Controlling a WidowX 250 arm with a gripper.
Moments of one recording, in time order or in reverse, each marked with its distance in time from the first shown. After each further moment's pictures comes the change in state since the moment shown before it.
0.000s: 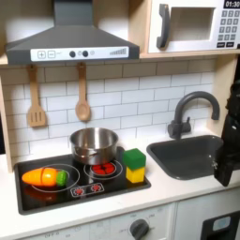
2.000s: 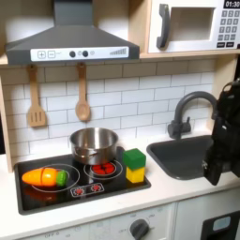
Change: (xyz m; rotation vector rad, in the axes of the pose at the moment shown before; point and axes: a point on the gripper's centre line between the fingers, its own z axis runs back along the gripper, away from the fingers) arm 0.010 0.014 0.000 -0.004 -0.047 0.029
